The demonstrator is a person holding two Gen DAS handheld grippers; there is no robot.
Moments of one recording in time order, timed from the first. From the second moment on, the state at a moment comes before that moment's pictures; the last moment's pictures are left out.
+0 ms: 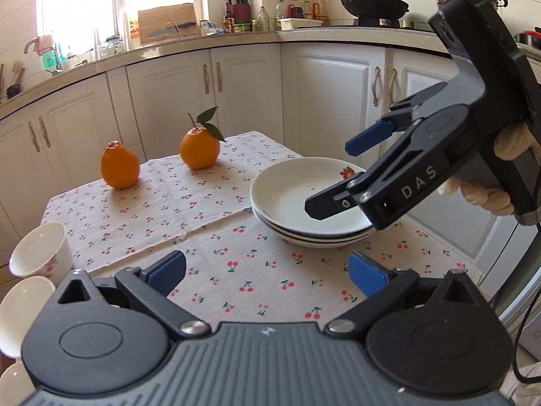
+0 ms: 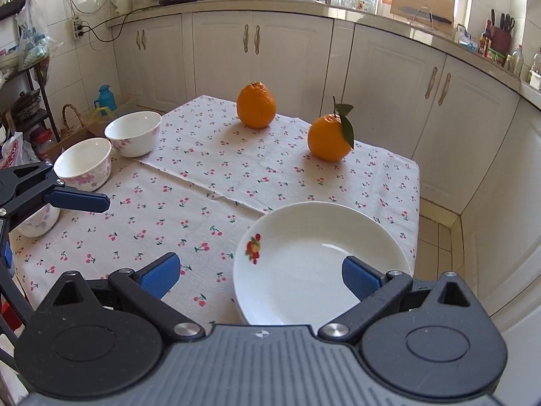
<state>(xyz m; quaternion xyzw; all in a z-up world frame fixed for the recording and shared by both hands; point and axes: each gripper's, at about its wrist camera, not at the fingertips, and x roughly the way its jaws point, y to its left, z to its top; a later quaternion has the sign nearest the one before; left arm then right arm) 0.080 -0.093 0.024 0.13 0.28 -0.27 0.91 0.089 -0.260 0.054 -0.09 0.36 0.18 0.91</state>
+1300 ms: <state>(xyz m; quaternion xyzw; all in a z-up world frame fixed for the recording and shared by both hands) 0.049 0.124 -0.028 0.11 0.33 -0.14 0.93 0.101 0.013 0.014 -0.11 0.39 0.41 0.82</state>
